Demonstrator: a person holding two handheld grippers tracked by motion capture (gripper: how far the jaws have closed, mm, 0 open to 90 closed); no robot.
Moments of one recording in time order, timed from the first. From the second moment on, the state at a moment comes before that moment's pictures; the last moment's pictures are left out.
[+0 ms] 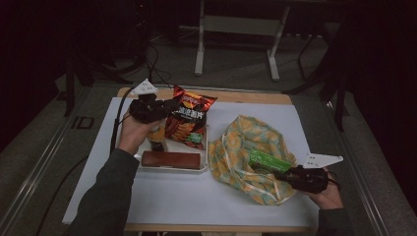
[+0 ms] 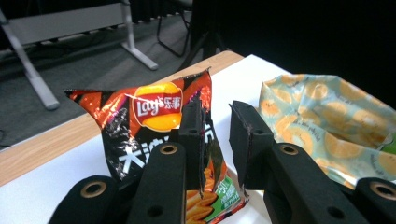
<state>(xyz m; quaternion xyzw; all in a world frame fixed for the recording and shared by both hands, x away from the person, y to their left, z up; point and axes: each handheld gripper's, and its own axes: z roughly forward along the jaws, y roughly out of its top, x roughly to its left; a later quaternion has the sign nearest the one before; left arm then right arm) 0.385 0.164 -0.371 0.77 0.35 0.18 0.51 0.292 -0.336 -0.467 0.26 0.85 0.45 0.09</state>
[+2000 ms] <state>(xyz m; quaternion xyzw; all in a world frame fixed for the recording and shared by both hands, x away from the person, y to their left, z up) 0.394 0.066 -0.481 0.85 0.39 0.21 0.29 0.292 -0.336 -0.466 0.26 0.85 0.45 0.09</state>
